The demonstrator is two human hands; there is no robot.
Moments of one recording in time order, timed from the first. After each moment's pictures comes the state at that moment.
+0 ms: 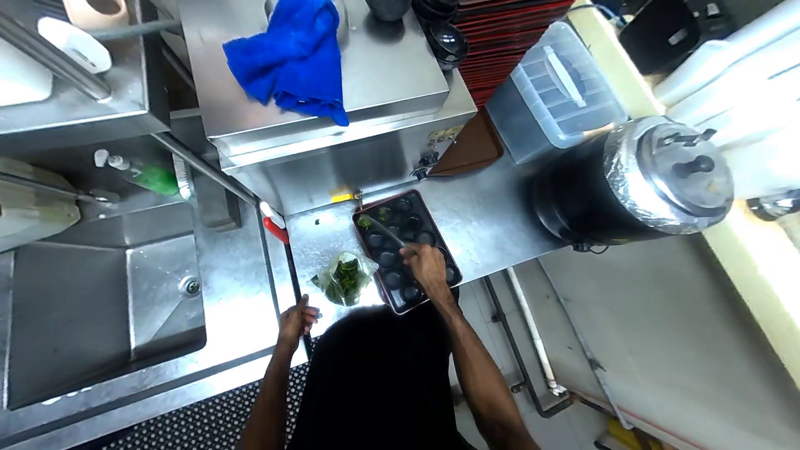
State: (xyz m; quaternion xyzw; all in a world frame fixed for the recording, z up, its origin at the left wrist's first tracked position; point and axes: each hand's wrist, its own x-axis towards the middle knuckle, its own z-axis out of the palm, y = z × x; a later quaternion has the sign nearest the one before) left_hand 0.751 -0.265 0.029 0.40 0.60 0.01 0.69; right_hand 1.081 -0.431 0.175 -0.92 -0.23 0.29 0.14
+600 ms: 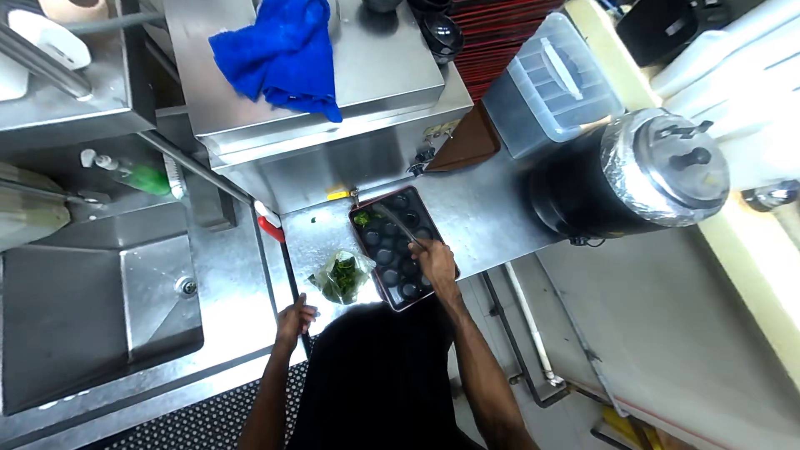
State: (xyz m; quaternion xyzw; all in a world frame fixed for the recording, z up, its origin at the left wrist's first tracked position) left_hand 0.752 -0.265 0.031 0.40 0.61 0.01 0.68; right_hand 1.092 -0.448 0.179 -0.93 -0.18 0.27 0.15
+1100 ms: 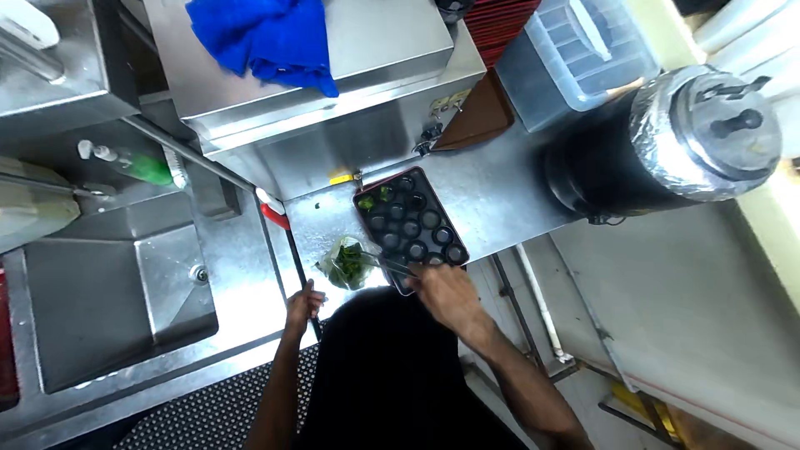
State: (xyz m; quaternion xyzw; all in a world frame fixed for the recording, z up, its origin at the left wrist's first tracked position) left_hand 0.754 -0.264 0.029 0.40 0.61 0.00 0.68; right_hand 1.018 -0.464 0.297 -0.85 -0.38 0.36 -0.04
